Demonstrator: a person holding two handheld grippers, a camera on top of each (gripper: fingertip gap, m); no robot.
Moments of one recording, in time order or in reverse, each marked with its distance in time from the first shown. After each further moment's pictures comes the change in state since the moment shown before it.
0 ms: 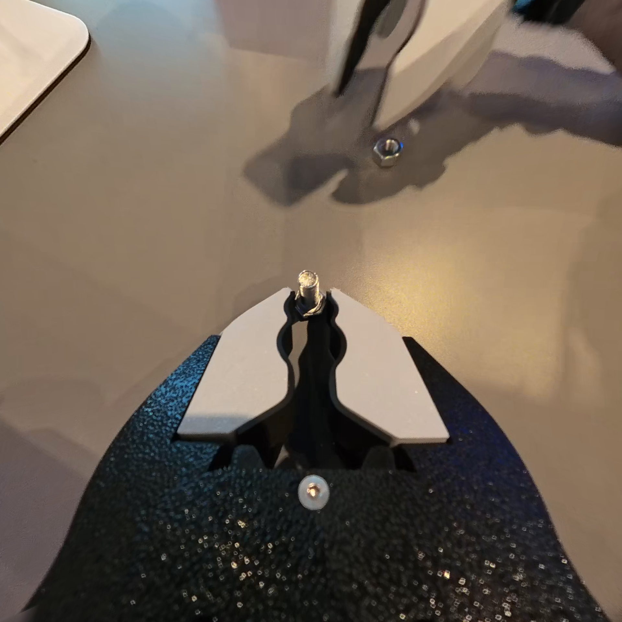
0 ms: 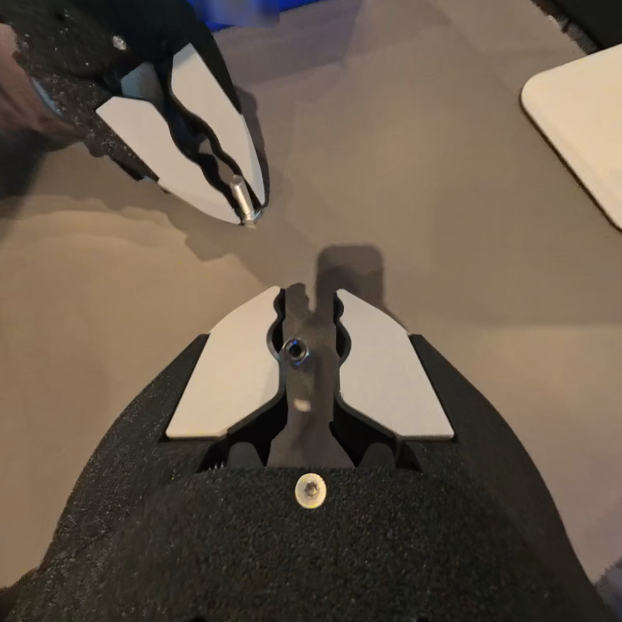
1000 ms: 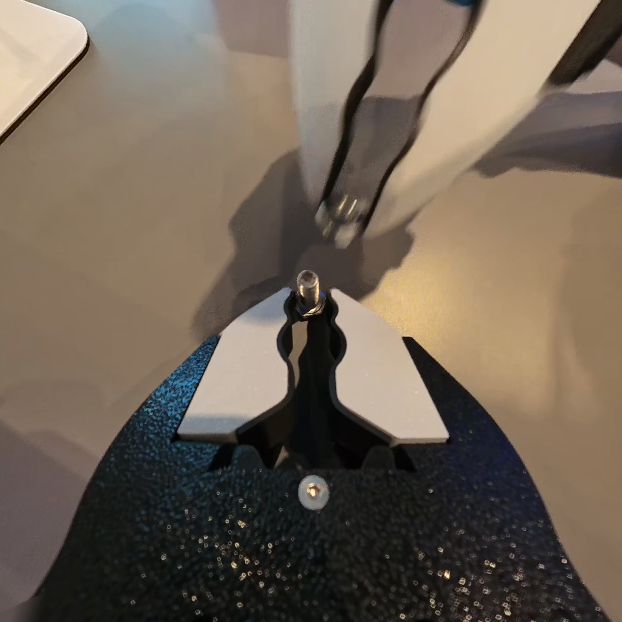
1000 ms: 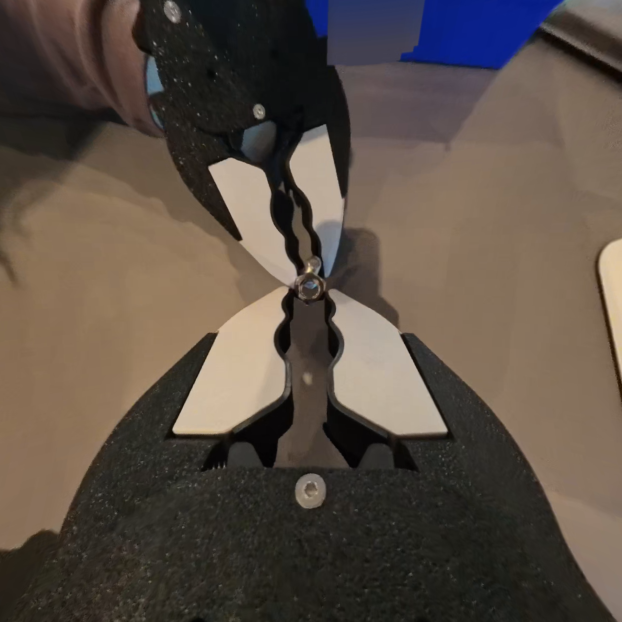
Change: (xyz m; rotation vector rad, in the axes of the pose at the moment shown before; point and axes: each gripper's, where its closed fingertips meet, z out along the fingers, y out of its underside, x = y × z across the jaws) left arm 0.000 0.000 0.000 0.001 0.003 0.002; right arm -0.046 -0.045 0.035 -0.086 -0.150 -0.323
